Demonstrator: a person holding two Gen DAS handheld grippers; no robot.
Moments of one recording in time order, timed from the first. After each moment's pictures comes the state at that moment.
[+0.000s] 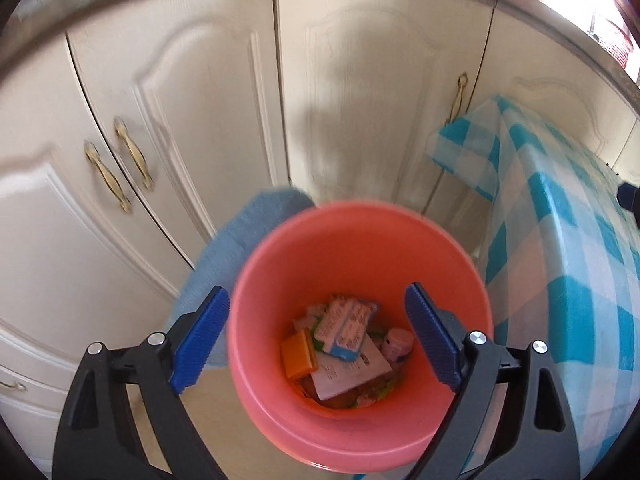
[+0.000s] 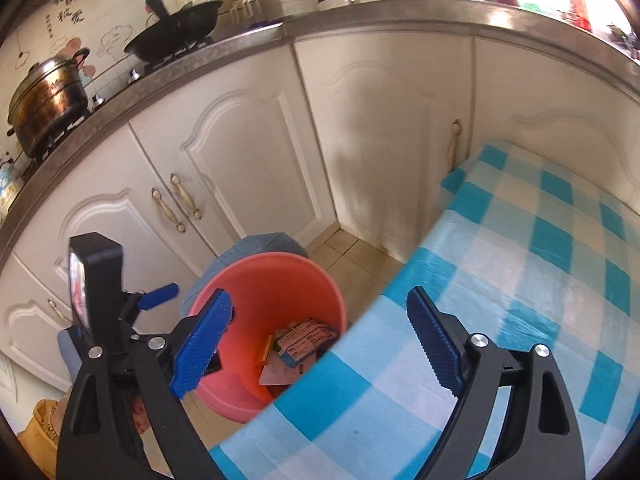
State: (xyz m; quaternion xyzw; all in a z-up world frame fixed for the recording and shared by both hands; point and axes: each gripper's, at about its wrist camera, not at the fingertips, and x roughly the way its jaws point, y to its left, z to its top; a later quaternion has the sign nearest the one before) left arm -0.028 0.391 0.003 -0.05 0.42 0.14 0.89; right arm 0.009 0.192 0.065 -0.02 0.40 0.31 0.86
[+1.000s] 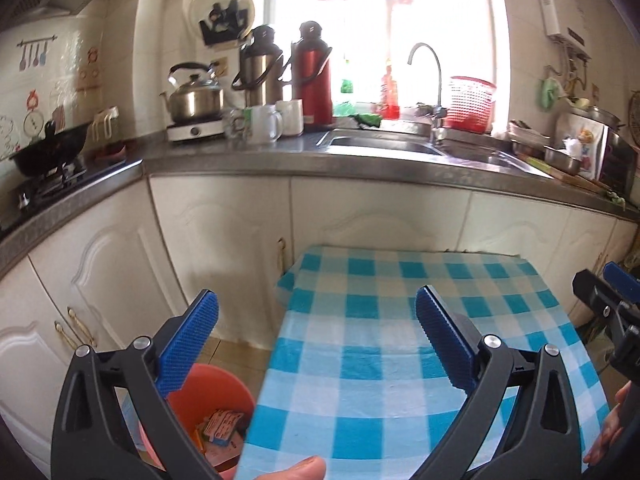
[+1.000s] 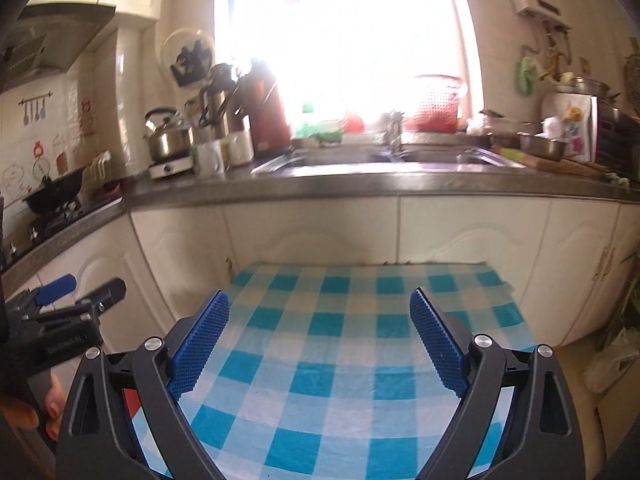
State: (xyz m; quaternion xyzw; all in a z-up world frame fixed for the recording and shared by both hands) left arm -0.068 0.178 0.199 0.01 0.23 -0.02 0.97; right arm -0.120 -0.046 0.199 0.05 0.19 0.01 0.98
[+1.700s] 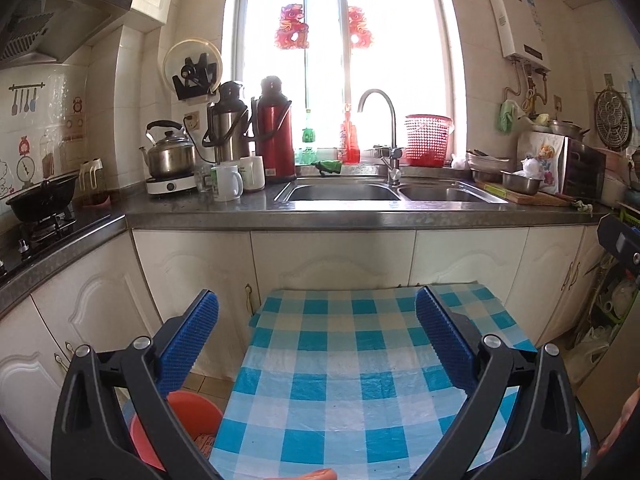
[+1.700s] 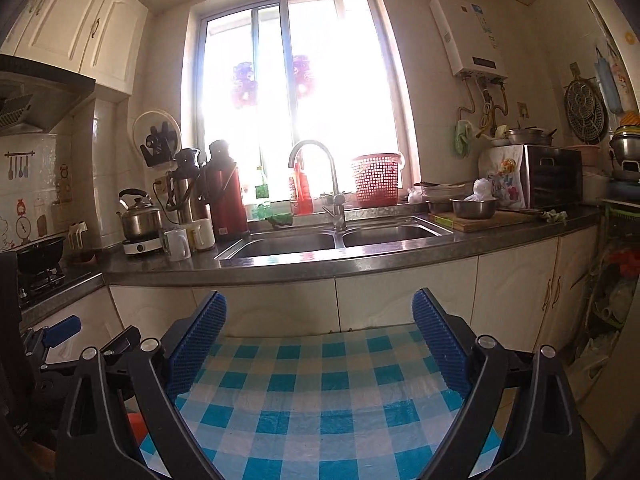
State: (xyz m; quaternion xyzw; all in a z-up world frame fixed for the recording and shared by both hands) left arm -0.132 0.120 0.252 0.02 0.16 -0.05 0.99; right arm -0.218 -0.090 0.275 0.07 0.07 -0.07 0.99
